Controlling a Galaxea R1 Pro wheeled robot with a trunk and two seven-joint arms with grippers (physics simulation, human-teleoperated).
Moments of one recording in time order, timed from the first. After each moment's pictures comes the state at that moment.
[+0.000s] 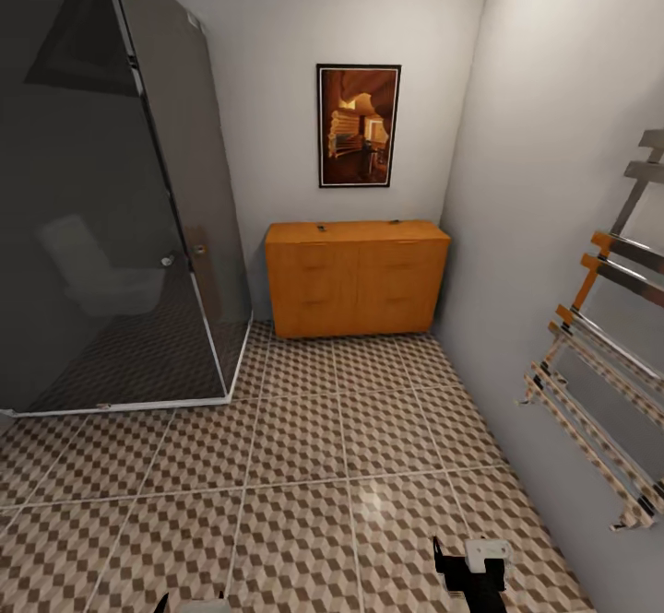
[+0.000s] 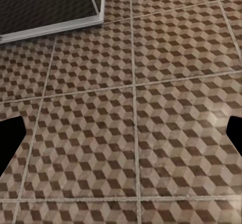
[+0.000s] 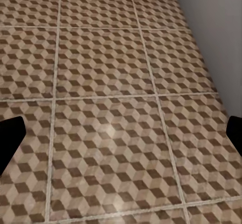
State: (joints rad) left arm -0.37 -0.04 -0.33 0.07 0.11 -0.79 0.37; right arm -0.47 -0.02 0.48 -0.02 -0.40 -0.65 -0.14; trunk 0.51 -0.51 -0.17
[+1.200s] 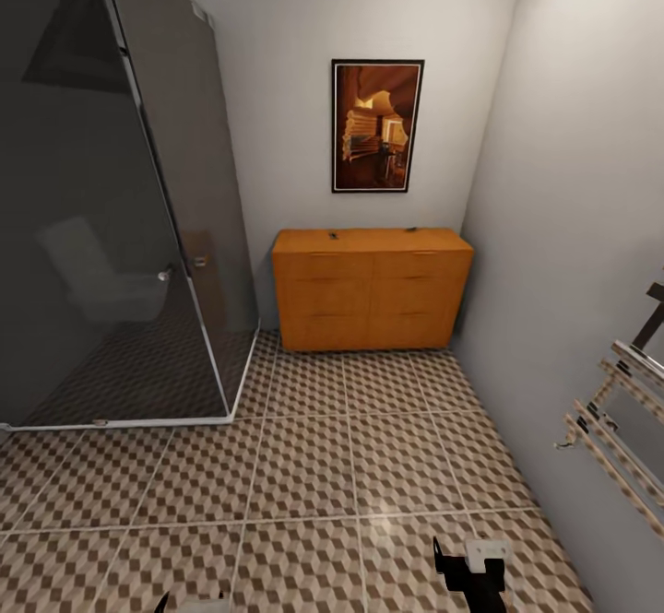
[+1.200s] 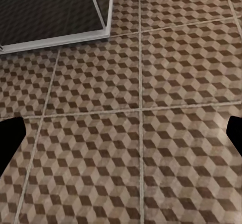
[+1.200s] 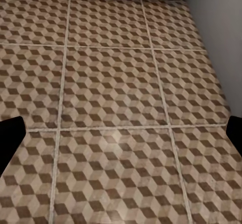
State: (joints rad) left arm -0.37 -0.04 -0.33 0.07 0.11 -0.79 0.37; right arm -0.47 -0.02 0.48 -0.02 -0.40 -0.65 -0.14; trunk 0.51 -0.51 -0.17
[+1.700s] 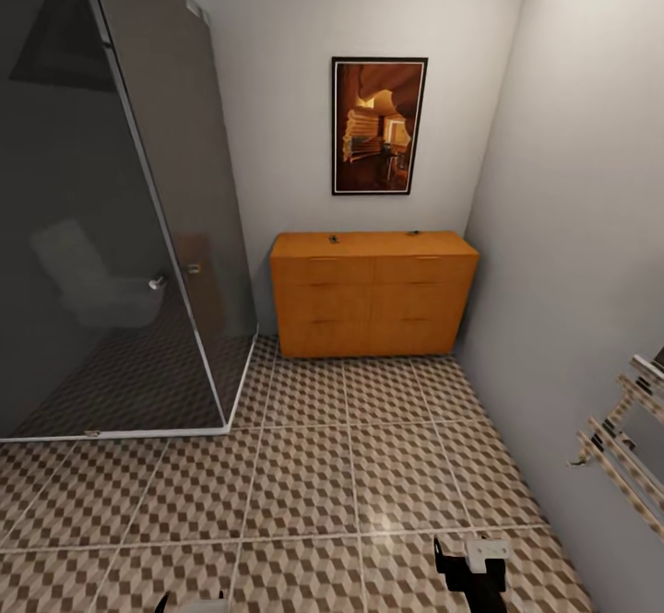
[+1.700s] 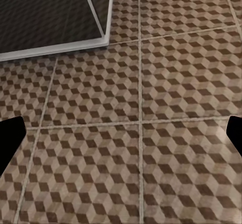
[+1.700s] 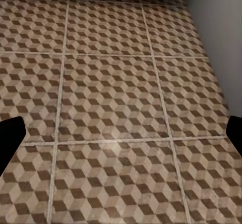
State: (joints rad) left arm -0.37 -0.04 -0.33 0.07 0.11 -0.79 0.37; right arm -0.47 -0.03 0.48 -0.02 -0.39 -0.65 -0.14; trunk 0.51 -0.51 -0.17
